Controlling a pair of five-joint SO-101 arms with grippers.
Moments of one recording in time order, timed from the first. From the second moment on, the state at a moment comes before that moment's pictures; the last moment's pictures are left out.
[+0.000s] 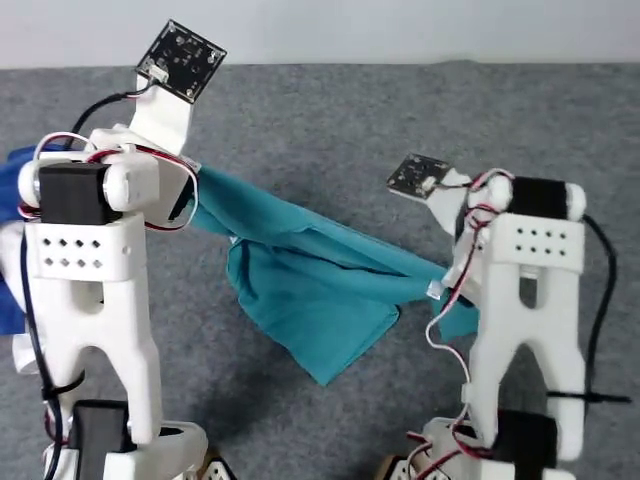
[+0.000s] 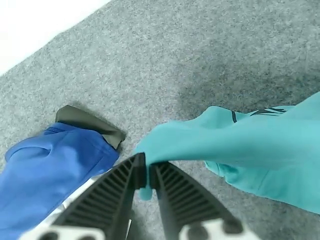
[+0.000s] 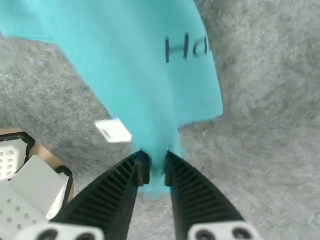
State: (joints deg) left arm -1.1 -10.5 -21.0 99.4 -17.9; right arm 4.7 -15.4 9.3 100.5 57.8
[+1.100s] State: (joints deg) left arm 3.3 -10.5 -10.4 99.2 -17.9; right arm -28.8 -21.4 28.0 96.1 37.8
